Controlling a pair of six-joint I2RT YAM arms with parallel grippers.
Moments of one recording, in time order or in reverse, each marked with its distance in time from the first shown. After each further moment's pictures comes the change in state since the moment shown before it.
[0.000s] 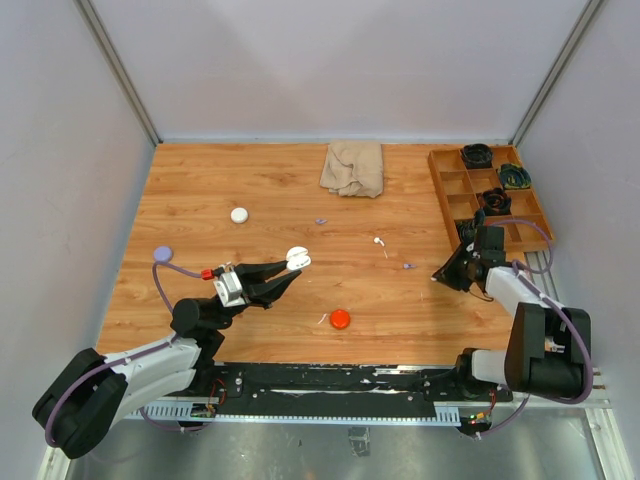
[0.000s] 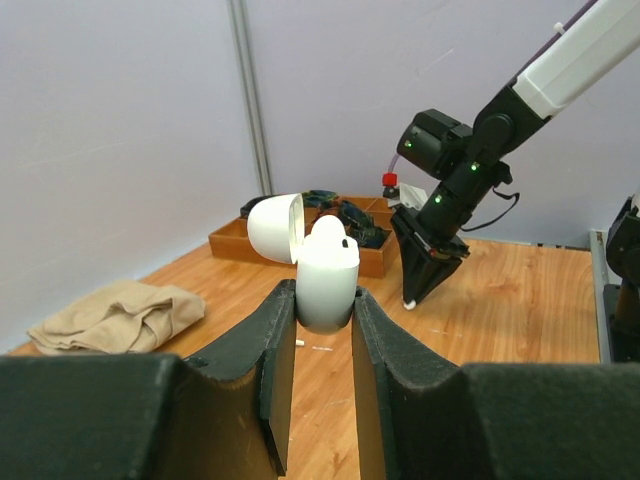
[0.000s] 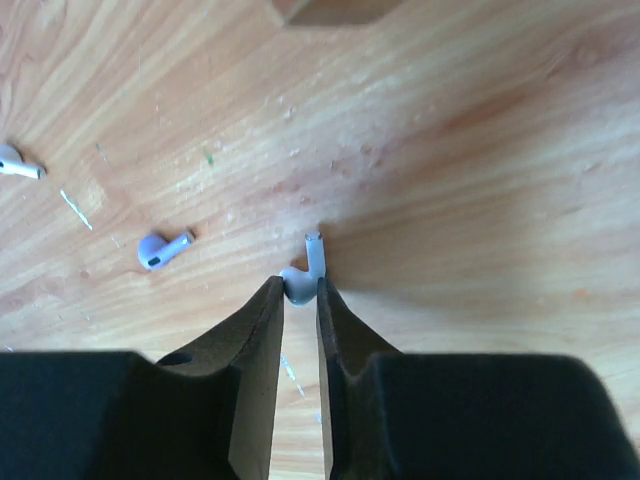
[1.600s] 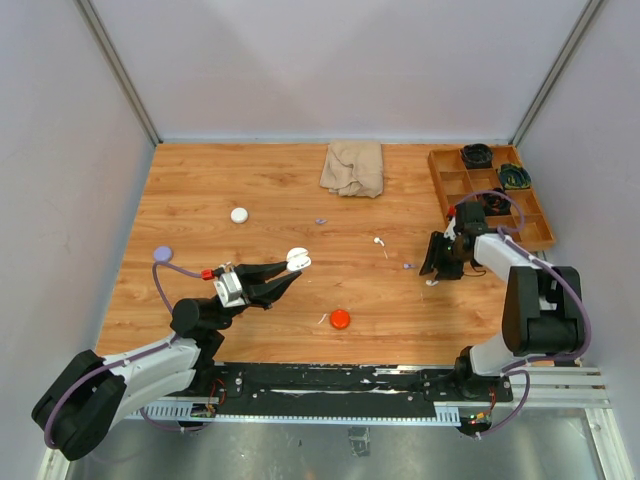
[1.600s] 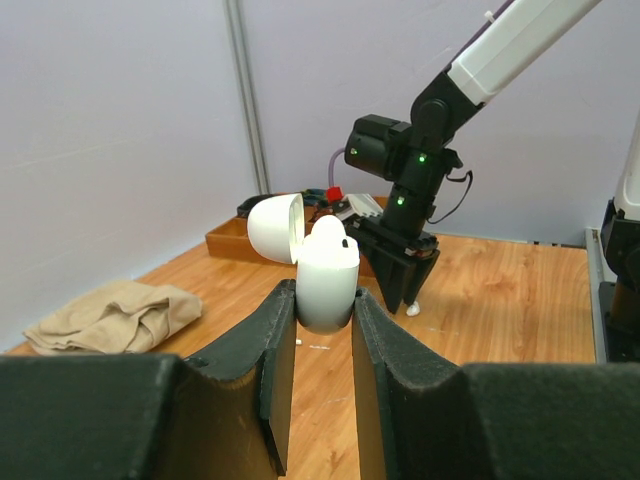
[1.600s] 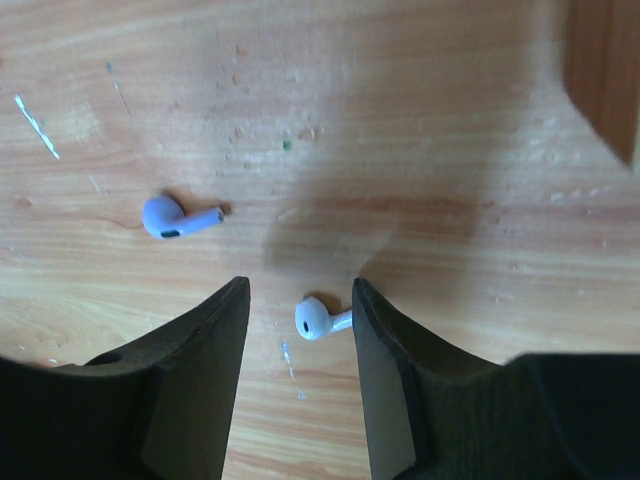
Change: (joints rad) left arm 0.000 -0.012 0.000 -0.015 0.008 -0.002; right arm 0.158 0.209 0.263 -0.257 0.010 -0.293
